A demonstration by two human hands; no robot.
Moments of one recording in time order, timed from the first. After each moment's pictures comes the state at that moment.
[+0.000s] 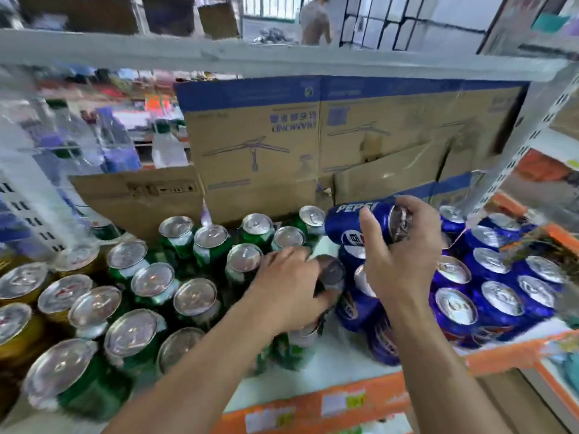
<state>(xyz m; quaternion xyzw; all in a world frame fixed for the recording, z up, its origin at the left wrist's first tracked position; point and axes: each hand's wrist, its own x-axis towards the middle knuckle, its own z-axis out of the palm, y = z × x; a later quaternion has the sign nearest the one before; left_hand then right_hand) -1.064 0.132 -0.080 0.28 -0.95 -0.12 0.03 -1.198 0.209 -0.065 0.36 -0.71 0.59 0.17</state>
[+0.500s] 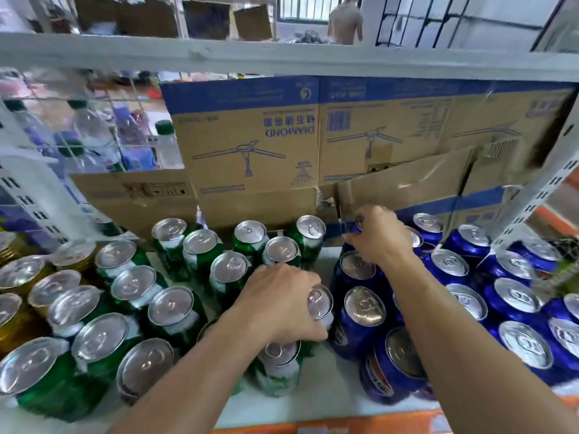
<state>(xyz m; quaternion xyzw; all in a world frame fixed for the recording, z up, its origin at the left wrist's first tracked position) -1.090 0.140 -0.064 0.36 -0.93 -0.11 -0.02 -1.292 0.134 -0.075 0.48 -0.86 0.17 -0.03</state>
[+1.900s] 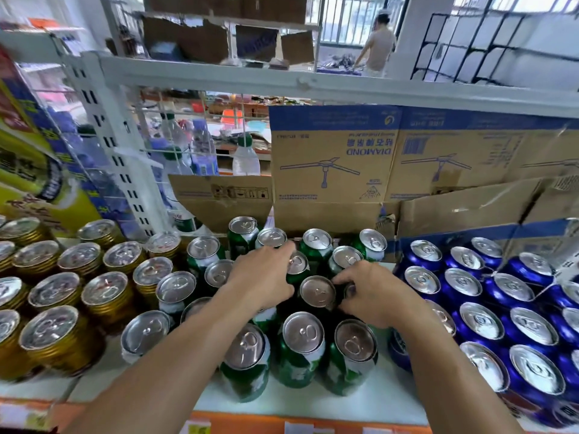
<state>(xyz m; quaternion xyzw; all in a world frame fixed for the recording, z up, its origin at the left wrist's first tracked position) -0.986 0.073 -0.072 0.47 -0.88 -0.10 0.01 -1.159 0.159 -0.056 0.65 -0.73 0.07 -0.20</state>
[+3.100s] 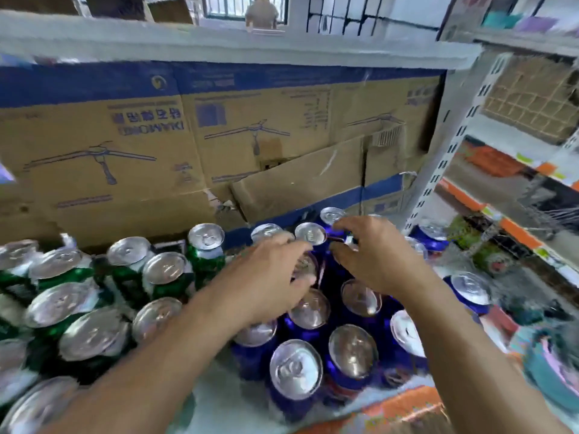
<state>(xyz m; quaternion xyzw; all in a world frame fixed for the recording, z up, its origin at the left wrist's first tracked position) -1.214 0.154 -0.058 0.25 -0.94 -0.20 0.06 -1.371 0.243 -0.046 0.53 -0.82 0.20 -0.05</state>
